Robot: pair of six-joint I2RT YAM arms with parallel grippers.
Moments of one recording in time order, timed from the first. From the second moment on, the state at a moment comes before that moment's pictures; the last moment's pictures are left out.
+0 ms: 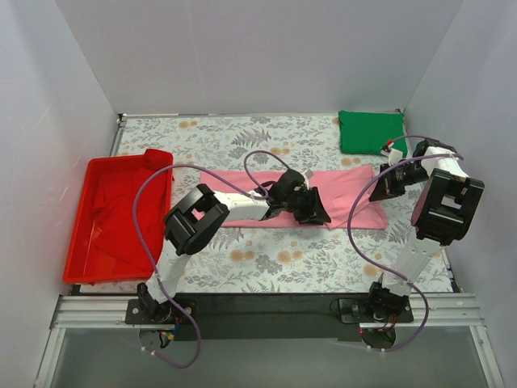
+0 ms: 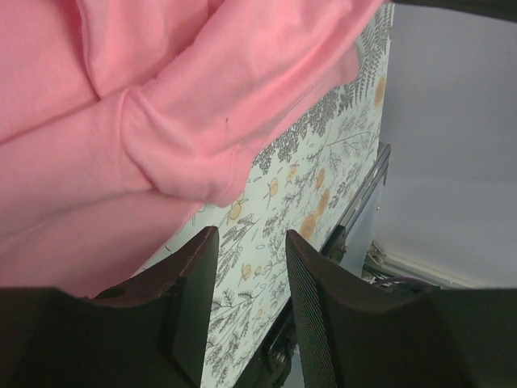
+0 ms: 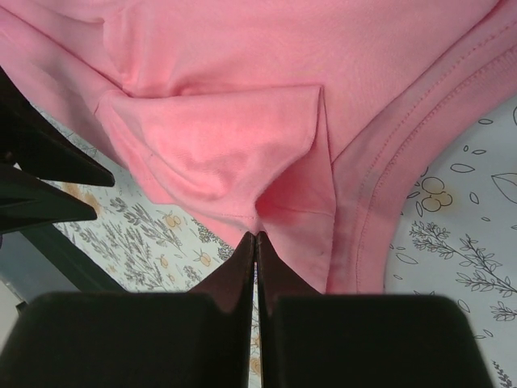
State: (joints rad) left arm -0.90 2.15 1.37 0.18 0.43 -1.03; right arm -0.34 1.93 1.43 -1.07 -0.69 -0.53
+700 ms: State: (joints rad) left arm -0.94 2.24 1.43 0.16 0.39 -1.10; right arm -0.34 1.93 1.42 -1.08 -0.69 -0.53
